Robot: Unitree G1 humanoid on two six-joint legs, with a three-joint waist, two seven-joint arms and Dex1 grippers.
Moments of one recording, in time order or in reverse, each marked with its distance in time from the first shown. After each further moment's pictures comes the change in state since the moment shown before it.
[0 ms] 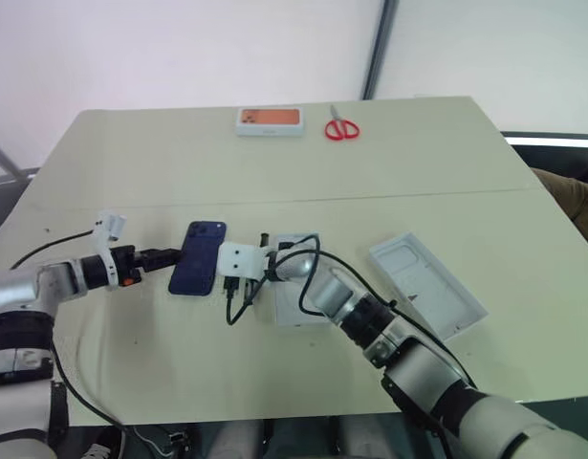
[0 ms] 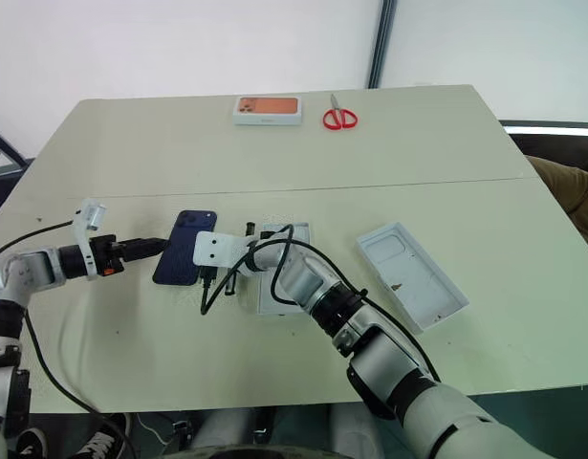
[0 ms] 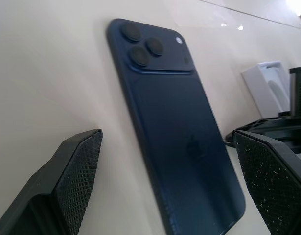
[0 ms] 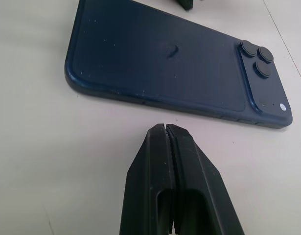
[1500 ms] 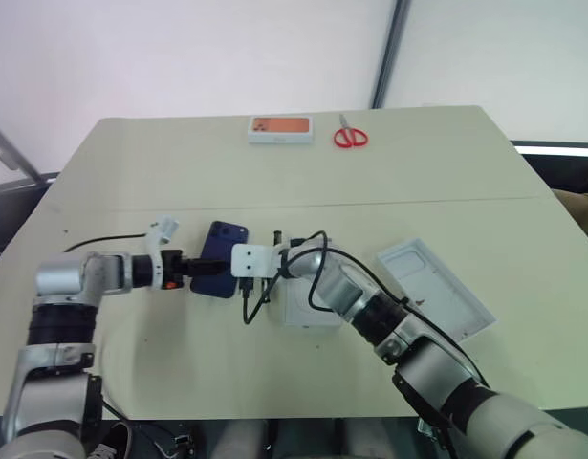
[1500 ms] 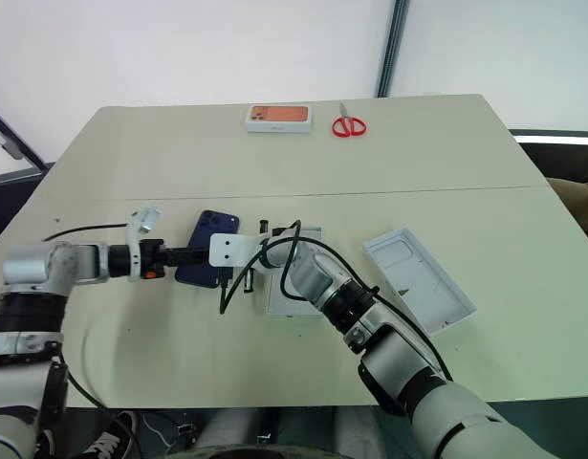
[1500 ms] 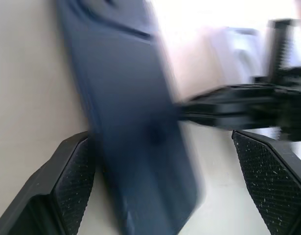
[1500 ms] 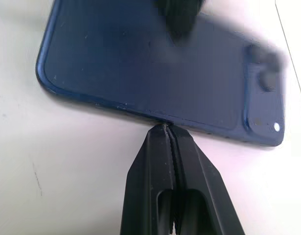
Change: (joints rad) left arm -0.022 -0.188 -0.036 -0.270 0.010 0.362 0.079; right arm 0.004 -0.077 0.012 -0.061 -0.089 0.025 0.083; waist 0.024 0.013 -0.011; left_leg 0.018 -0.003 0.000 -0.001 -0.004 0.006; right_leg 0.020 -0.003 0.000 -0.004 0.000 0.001
